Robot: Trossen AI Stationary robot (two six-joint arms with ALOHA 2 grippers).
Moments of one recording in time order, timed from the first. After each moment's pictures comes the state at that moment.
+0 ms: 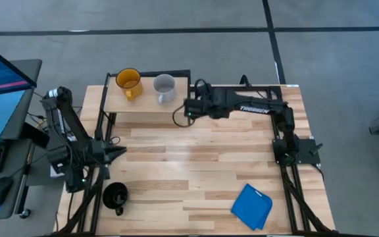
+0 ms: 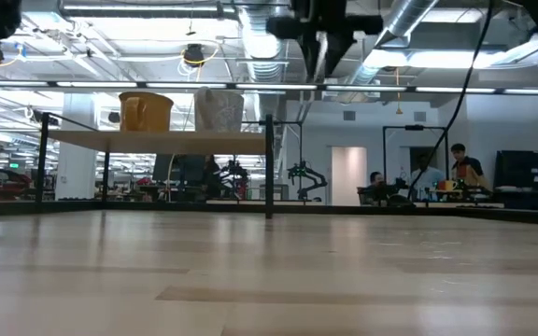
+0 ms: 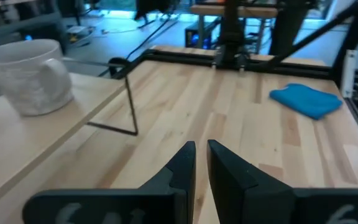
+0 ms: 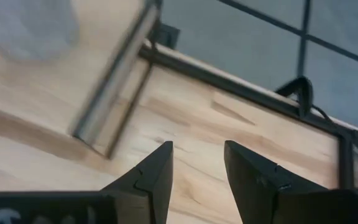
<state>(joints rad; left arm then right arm) -1.19 0.92 0.84 -1.37 -1.28 -1.47 -0.08 2.02 2.17 -1.57 0.68 1.00</state>
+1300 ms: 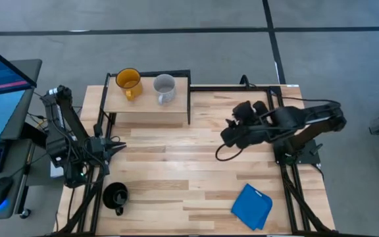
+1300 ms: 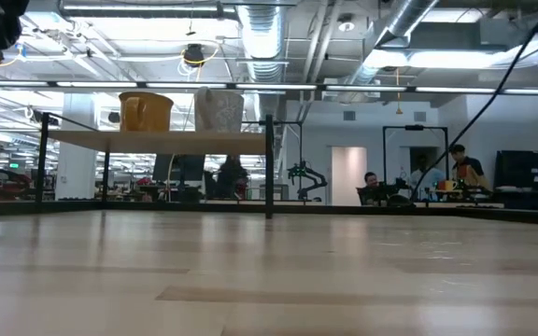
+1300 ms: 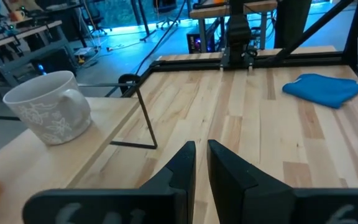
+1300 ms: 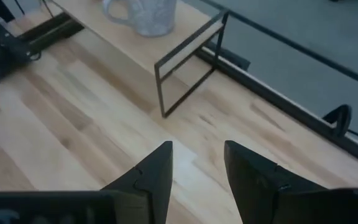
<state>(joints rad) -1.16 0.84 0.84 -1.34 -1.30 -1.20 0.30 1.47 1.72 -1.40 0.74 0.93</state>
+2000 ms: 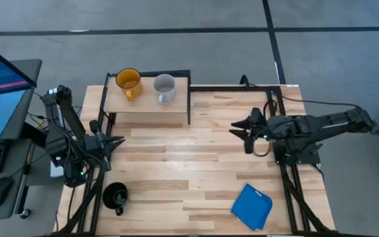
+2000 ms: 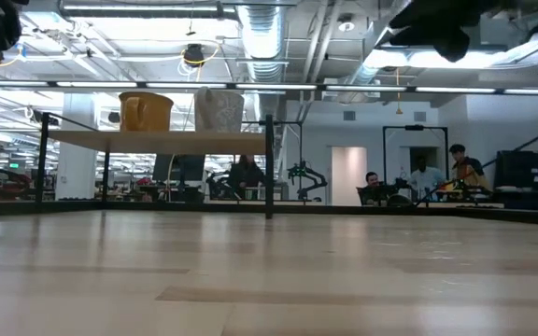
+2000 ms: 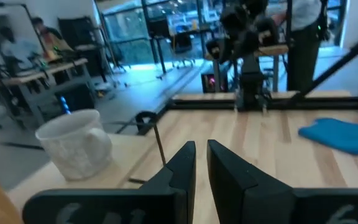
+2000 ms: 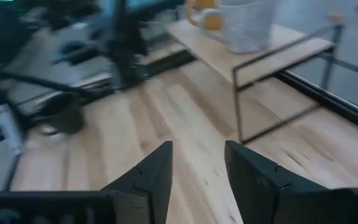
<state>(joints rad) -1.15 0.83 0.84 -1.34 -1.49 -1.21 0.16 0.78 0.70 -0.29 0.36 0.36</state>
